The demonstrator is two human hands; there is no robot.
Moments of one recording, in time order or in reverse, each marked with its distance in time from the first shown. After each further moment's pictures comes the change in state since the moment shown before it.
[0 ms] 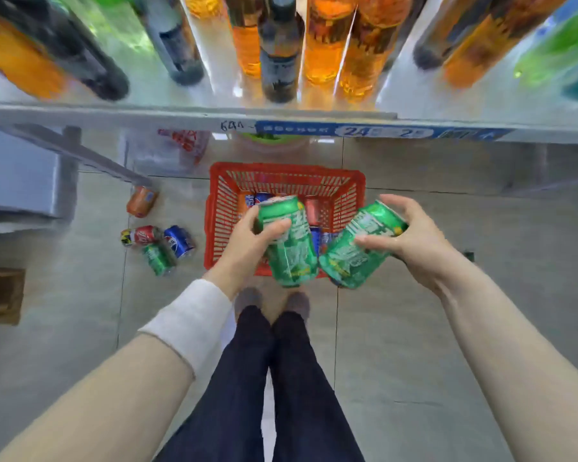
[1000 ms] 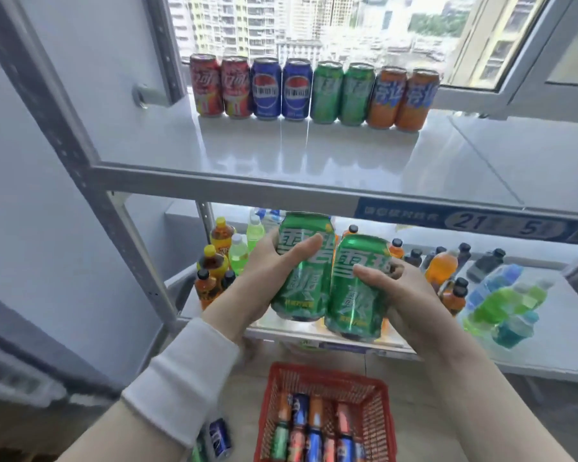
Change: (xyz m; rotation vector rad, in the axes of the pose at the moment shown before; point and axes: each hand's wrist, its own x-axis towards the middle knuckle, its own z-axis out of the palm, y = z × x) left_hand -0.244 0.382 -0.062 0.107 -0.061 0.598; right_hand -0.235 -0.332 0.098 0.282 -0.254 -0.568
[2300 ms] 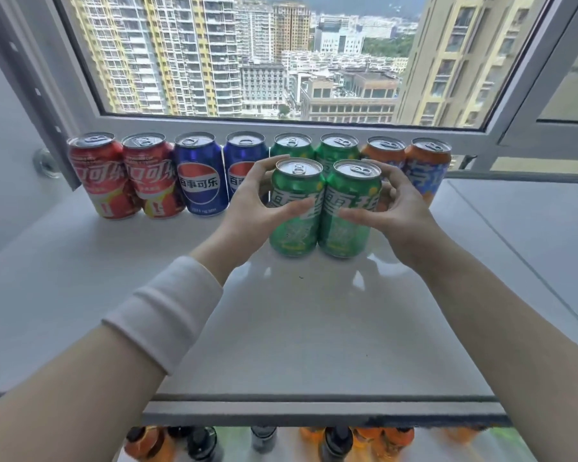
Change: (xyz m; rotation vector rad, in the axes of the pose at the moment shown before) left_hand 0.334 0.085 -0.018 0.215 -0.040 0.393; right_hand 0.303 -0.144 -0.053 -0.276 0.153 -0.393
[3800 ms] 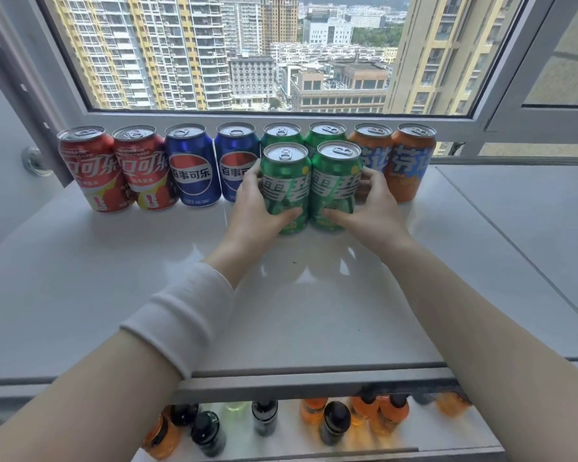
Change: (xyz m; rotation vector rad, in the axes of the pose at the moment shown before) left_hand -0.007 -0.019 0.016 0.354 0.151 -0.066; right_hand -0.003 0.025 0.015 -0.459 0.193 -0.019
